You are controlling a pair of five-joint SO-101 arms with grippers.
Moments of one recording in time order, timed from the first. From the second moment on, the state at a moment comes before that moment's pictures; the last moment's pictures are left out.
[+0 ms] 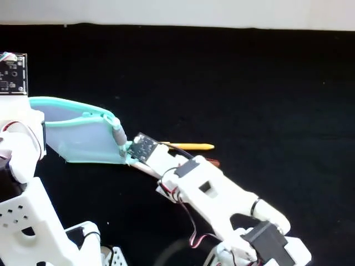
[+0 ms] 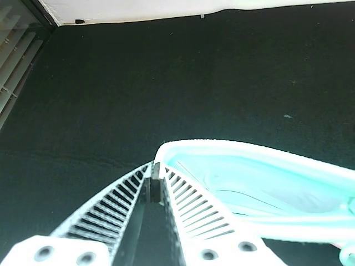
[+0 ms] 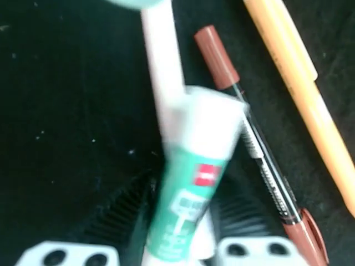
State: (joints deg) left arm -29.0 -43.6 14.4 81.5 -14.8; right arm -45.5 -9.2 51.9 41.2 20.1
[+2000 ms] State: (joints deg) left arm -24.7 -43.6 14.5 83.2 -14.9; right arm -59.2 -10.5 -15.6 44.8 -6.1
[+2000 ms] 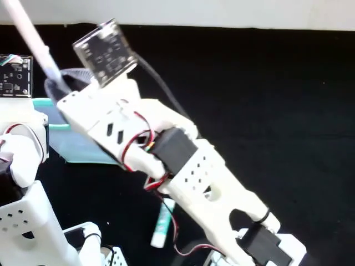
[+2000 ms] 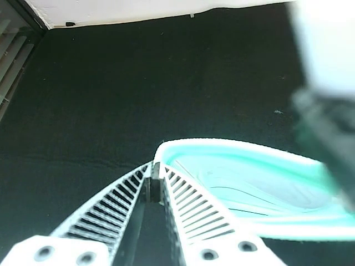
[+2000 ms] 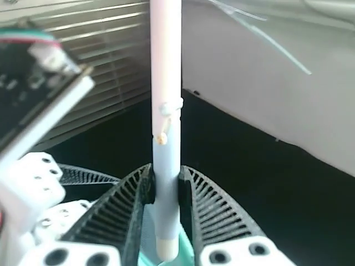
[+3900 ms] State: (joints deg) left arm -27.9 -43.6 14.5 83.4 -14.9; right arm -57.8 -13.5 -16.0 58.9 -6.4
